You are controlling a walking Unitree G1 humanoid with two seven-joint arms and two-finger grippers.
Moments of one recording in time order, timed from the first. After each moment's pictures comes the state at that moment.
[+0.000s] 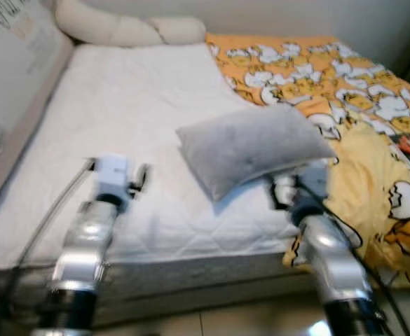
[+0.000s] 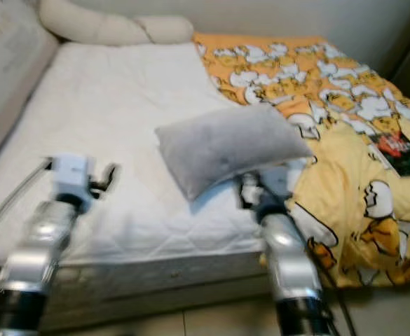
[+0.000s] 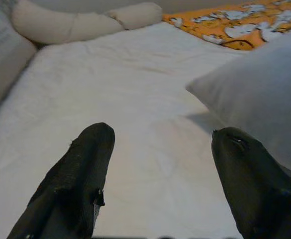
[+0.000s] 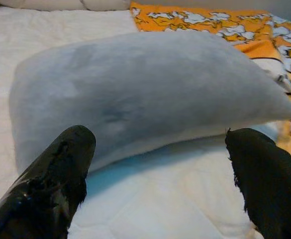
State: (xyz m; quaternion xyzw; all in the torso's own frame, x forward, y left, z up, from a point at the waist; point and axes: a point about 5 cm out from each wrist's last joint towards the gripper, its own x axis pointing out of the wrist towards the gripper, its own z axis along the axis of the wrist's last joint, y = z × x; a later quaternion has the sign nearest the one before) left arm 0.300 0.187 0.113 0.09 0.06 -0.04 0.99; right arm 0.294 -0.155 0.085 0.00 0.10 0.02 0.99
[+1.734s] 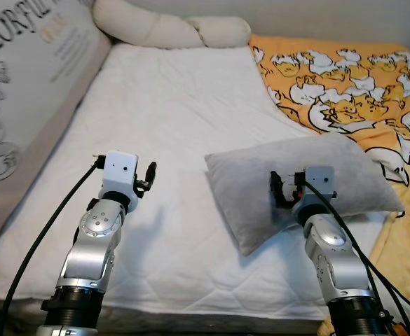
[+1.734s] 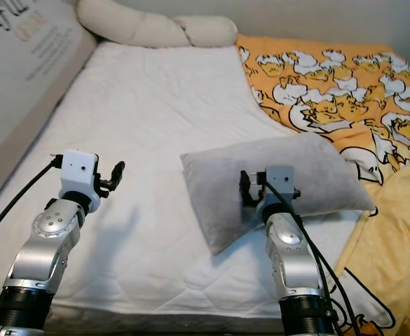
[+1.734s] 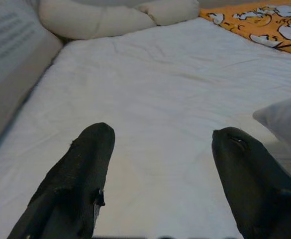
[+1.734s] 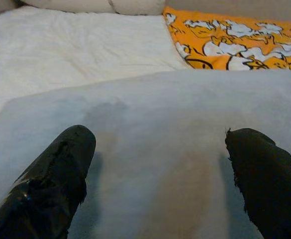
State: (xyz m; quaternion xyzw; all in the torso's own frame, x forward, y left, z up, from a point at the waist) left arm 0.303 0.177 0.114 0.10 0.06 -0.05 0.99; right arm 0.295 -0.167 0.086 -0.01 0.09 0.00 1.00
